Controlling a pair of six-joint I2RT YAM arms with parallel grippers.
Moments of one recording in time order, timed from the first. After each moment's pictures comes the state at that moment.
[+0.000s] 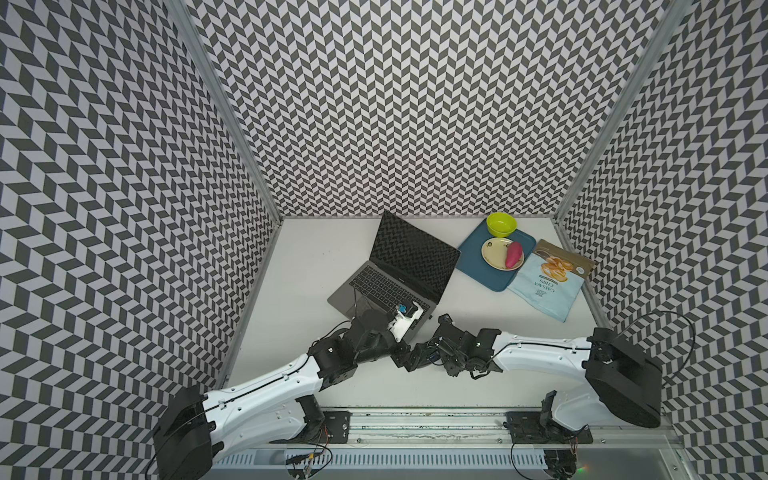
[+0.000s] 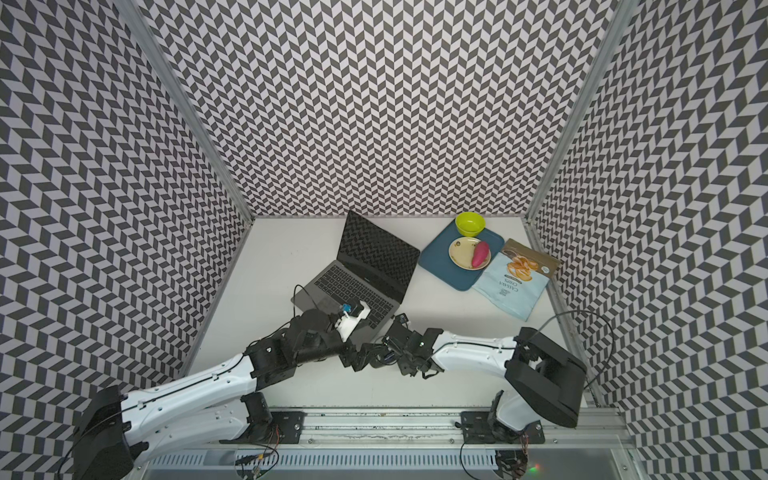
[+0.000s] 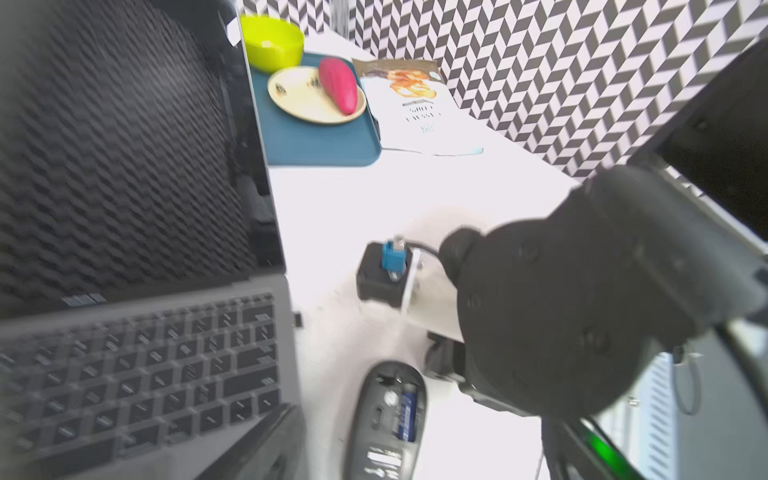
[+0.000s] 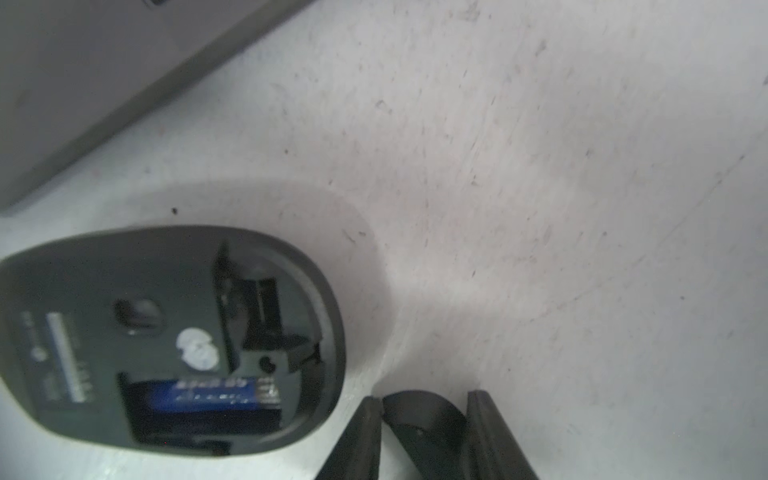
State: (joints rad) left arm -0.97 0.95 0.51 -0.02 0.17 -0.25; right arm 1.04 1.49 0.72 -0.52 0.18 0.64
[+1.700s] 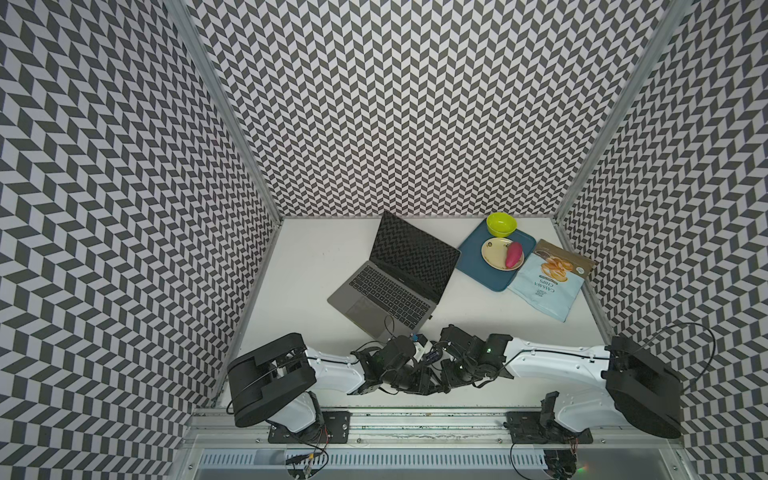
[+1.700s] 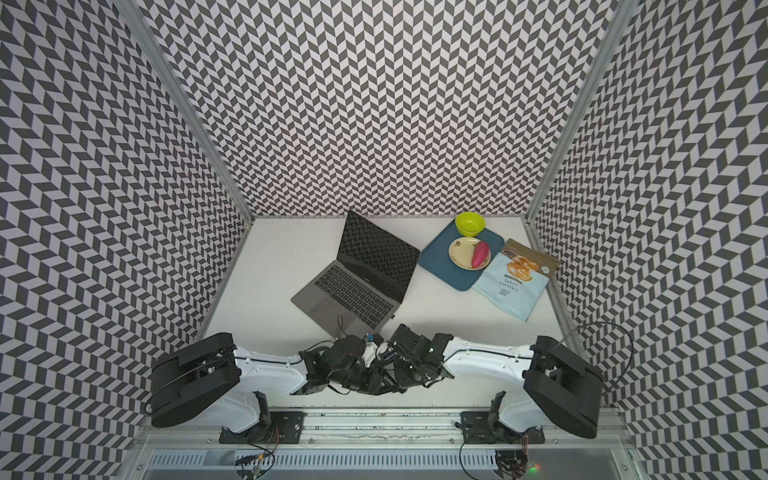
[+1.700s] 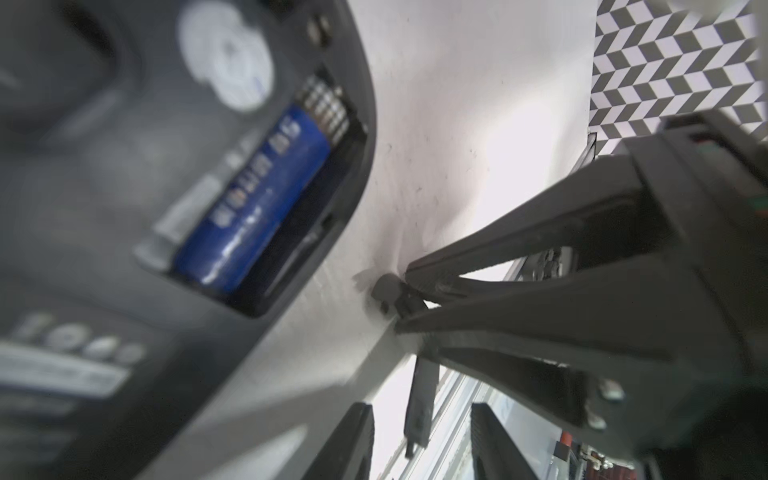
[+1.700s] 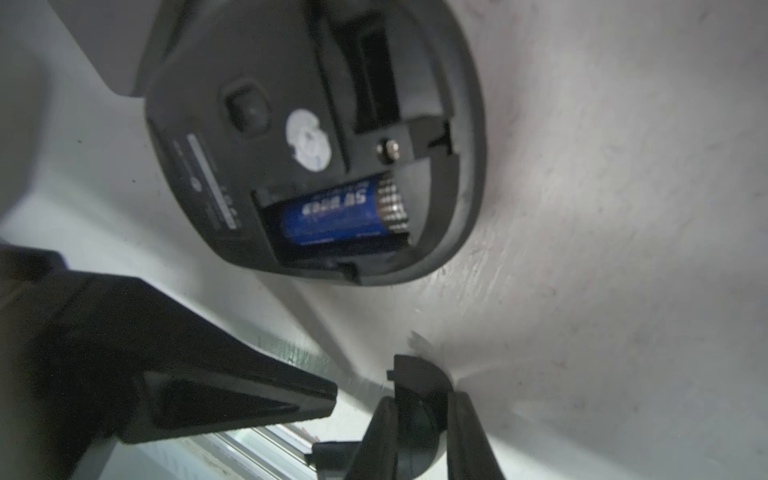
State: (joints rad) left arm -1.09 1.50 0.39 0.40 0.47 -1.00; right arm 1.05 1.40 0.65 -0.49 -0.18 0.82
